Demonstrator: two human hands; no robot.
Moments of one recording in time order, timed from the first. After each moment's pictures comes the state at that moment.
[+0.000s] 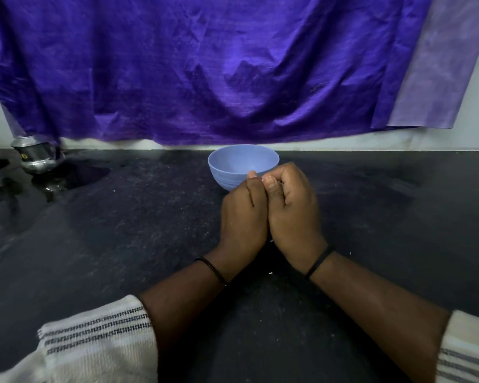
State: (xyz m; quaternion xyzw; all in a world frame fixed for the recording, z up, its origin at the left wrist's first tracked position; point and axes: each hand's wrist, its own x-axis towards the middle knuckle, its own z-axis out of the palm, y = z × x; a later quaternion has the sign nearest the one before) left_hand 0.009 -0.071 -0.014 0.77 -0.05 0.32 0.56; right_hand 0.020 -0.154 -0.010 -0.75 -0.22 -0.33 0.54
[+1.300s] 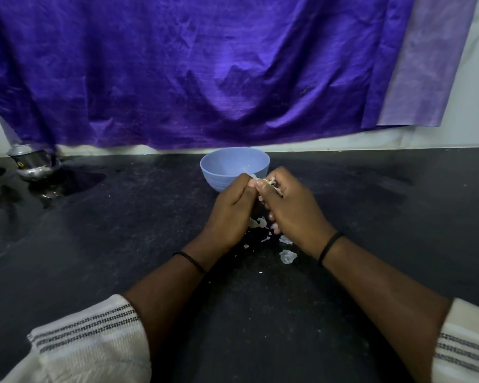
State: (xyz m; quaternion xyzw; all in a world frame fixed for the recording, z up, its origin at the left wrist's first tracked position) left_hand 0.024 -0.052 -0.015 0.78 -0.15 0.17 0.59; right_hand 0.028 -0.184 0.002 -0.80 -0.20 -0.11 0.55
